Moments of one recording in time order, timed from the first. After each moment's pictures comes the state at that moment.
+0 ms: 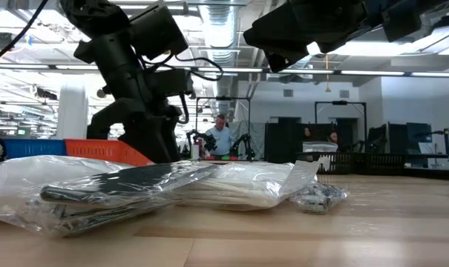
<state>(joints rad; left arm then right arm) -0.08 1.66 0.79 -0.14 -0.16 0.13 0.36 1.66 0.81 0.45 -0.05 -0.01</state>
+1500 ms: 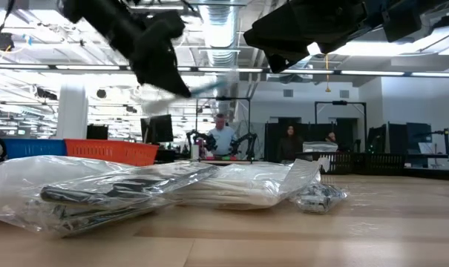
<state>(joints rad) -0.07 1.35 0.79 -0.14 -0.41 -0.26 0.36 1.66 0.81 0.45 -0.05 0.00</state>
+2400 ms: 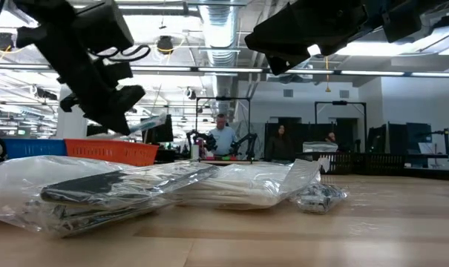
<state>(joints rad) -0.06 1.25 0.54 -0.42 -0.82 -0.92 0.36 1.66 0.81 0.43 -0.05 0.01</state>
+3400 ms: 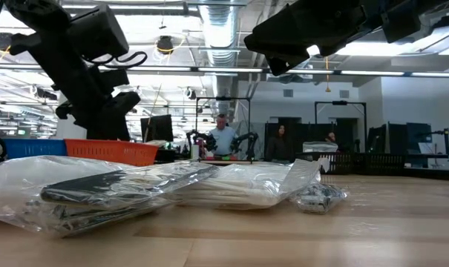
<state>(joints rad) -0.06 1.25 0.49 -0.37 -0.79 -0.92 0.36 1.66 0.81 0.43 -0.05 0.01</state>
